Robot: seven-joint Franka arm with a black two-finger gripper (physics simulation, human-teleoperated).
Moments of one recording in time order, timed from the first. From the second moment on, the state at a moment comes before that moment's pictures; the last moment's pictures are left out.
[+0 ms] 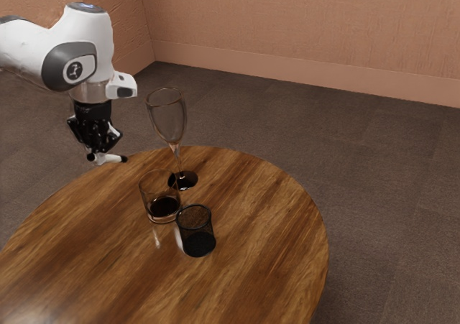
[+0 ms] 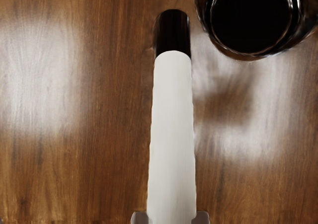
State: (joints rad) arm -0.27 -0.11 0.31 -2.00 0.26 1.76 -0.10
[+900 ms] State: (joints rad) arm -0.37 0.18 0.16 -1.74 0.33 1.46 -0.01
